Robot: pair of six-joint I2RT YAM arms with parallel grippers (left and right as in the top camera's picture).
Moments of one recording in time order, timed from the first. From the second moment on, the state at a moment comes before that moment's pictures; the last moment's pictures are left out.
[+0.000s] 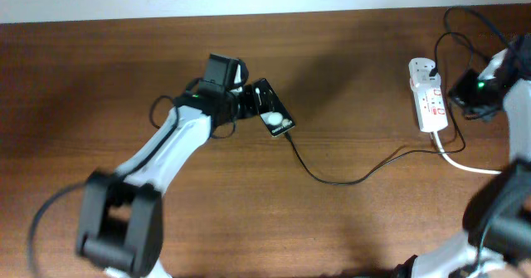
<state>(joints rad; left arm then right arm) -0.36 1.82 1.30 -0.41 0.26 -0.55 -0.47 1.85 1.55 -0.89 -0.23 0.26</state>
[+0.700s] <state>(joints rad) -0.44 1.05 1.30 -0.92 0.21 -0.16 -0.02 0.78 1.59 -1.51 -0.22 0.06</state>
